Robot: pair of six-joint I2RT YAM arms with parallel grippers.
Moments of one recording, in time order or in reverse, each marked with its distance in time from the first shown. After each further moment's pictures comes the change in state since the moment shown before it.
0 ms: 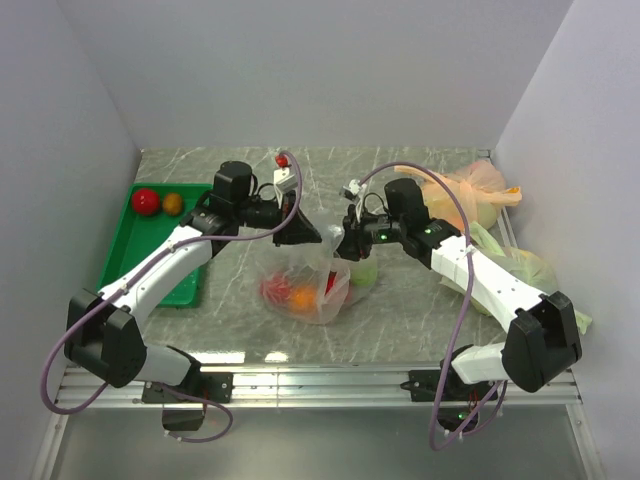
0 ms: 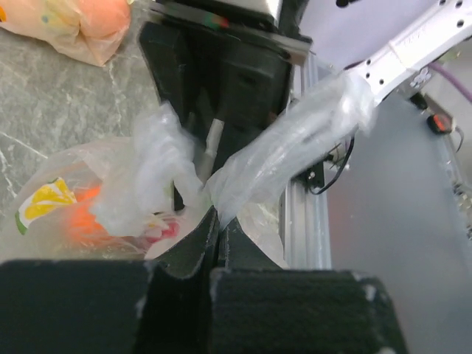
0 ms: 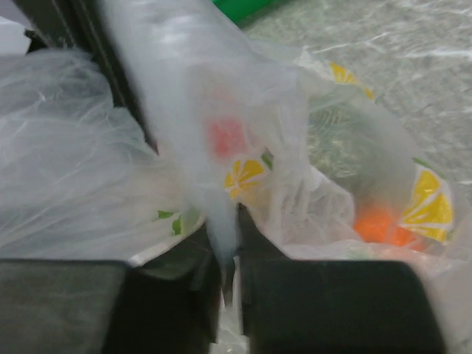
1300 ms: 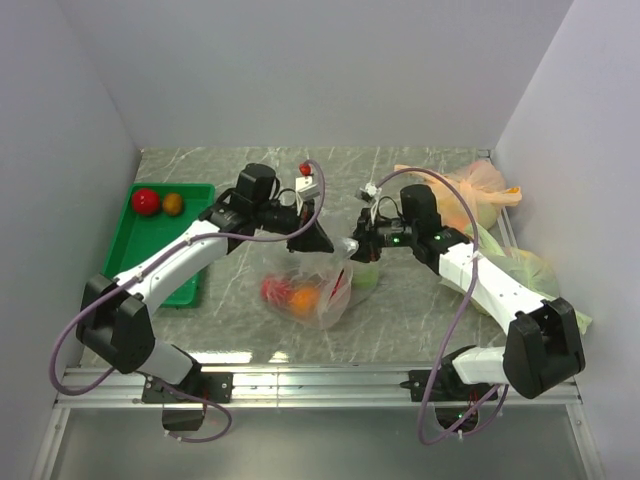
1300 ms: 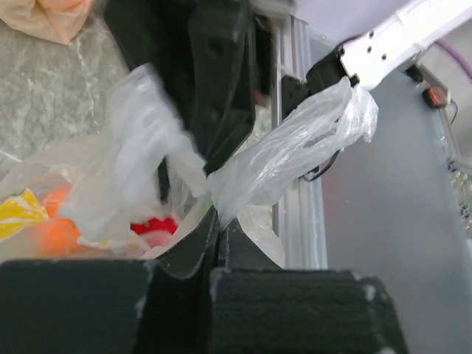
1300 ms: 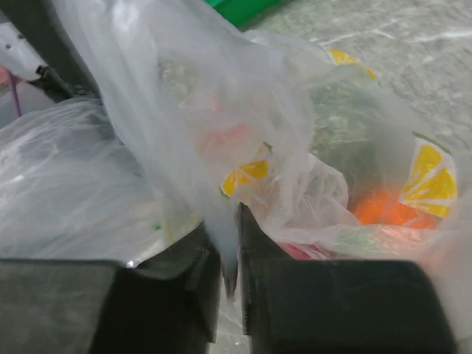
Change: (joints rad) left arm -0.091 0.098 0.075 -0.077 -0.033 0.040; right arm -0.093 -0.038 -0.117 0.106 -0.117 0.054
